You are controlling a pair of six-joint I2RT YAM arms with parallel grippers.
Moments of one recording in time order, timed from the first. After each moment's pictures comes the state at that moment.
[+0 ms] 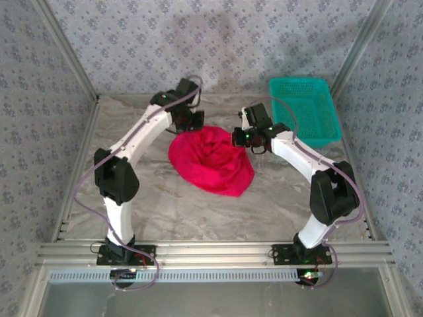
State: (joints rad) left arm -0.53 1.95 2.04 -1.08 0.10 -0.48; right arm 0.44 1.67 1.29 -0.49 -0.18 0.40
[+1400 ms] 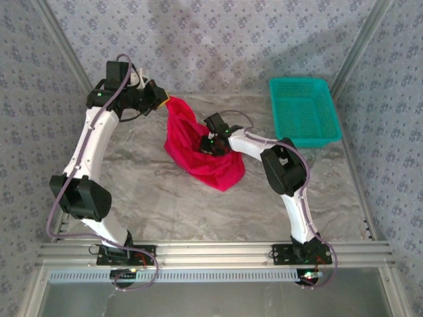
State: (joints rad) left arm -0.16 1.66 1.83 -0.84 0.56 -0.72; right arm 0.62 2.18 1.63 -0.44 -0.20 0.70
